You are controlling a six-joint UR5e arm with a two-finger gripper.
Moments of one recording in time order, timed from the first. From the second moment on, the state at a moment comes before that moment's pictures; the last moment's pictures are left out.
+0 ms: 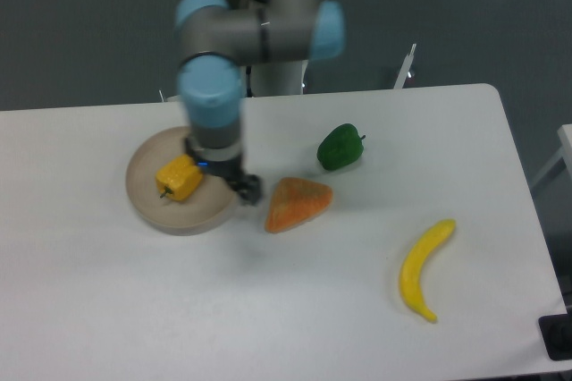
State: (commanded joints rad) arm 2.08 -1.83 -1.53 -1.30 1.55 1.05
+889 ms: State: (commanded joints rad) arm 2.26 -2.02 -1.41 -1.20 1.58 1.36
